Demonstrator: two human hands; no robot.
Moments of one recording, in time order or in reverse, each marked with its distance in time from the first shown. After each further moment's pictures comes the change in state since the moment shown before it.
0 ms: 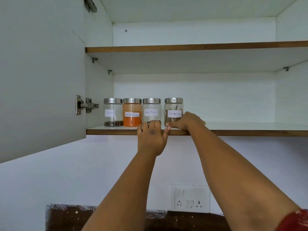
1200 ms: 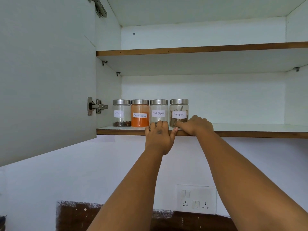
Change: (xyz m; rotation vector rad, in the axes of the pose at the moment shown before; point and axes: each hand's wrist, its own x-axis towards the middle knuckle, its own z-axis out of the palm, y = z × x) left_hand 0.005 -0.003 -0.001 -0.008 -0.034 0.029; right_hand -0.014 0.004 0.006 -0.035 0.093 -0.060
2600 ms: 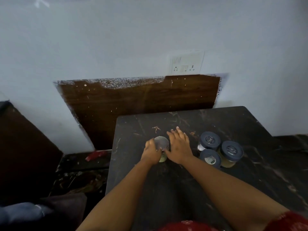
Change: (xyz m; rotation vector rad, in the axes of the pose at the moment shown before) left_hand -0.516 -0.060 0.058 -0.537 -1.104 -0.623; right_hand -0.494 0.128 0.291 -0.108 -0.506 -0.136
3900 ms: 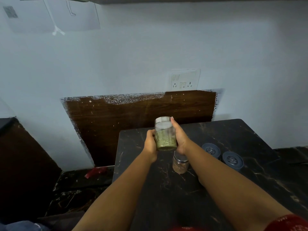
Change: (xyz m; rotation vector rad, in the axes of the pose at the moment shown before) left_hand -0.008 0.054 -0.060 -1.180 -0.161 -0.020; right_hand 0.035 -0.047 -0.085 1.786 -0.304 0.448
